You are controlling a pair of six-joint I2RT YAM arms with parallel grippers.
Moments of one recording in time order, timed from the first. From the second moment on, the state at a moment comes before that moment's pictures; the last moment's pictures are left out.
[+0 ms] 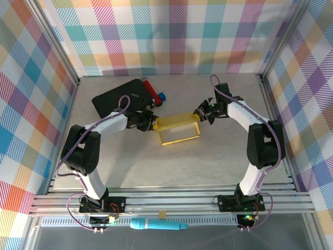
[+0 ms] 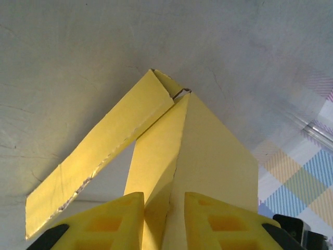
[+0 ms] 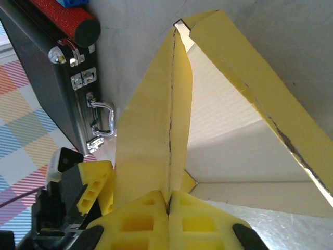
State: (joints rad) left arm -0.40 1.76 1.16 -0.35 0.41 -1.53; right arm 0.23 1.79 1.30 -0.58 -0.68 0.95
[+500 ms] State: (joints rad) left arm -0.42 1.77 1.12 -0.42 0.37 -1.40; right arm 0.24 1.82 1.29 -0.69 -0.67 0.76
